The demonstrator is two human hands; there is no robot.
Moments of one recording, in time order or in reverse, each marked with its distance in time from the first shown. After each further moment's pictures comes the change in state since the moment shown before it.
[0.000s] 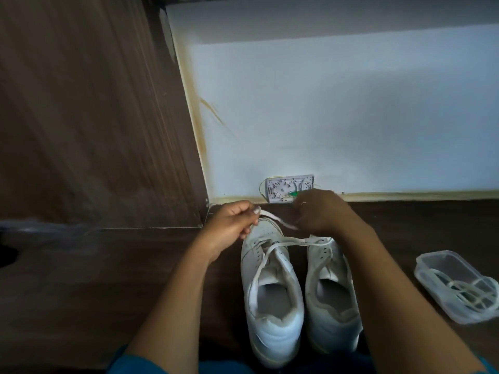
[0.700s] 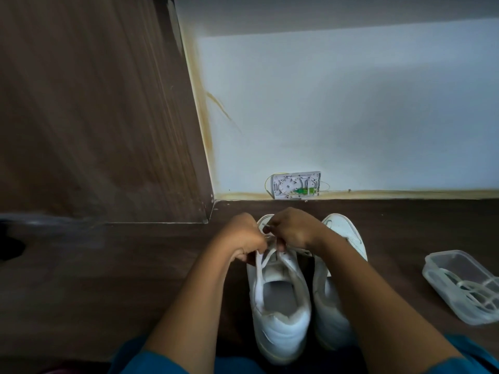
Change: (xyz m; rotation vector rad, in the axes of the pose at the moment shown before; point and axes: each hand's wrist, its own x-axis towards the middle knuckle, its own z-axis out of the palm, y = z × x) left_hand -0.004 0.010 0.018 0.338 -0.065 -0.483; right_hand 0.003 -0.031 0.041 0.350 -0.255 -0.114
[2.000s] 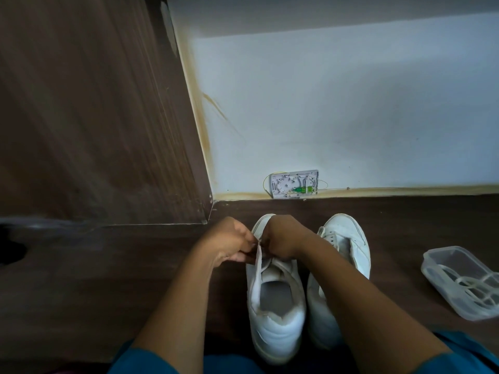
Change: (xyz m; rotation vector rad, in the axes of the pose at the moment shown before) left_hand 0.004 -0.023 -0.008 -0.348 -0.002 -0.022; right_hand 0.014 0.000 0.018 -0.475 -0.020 -0.130
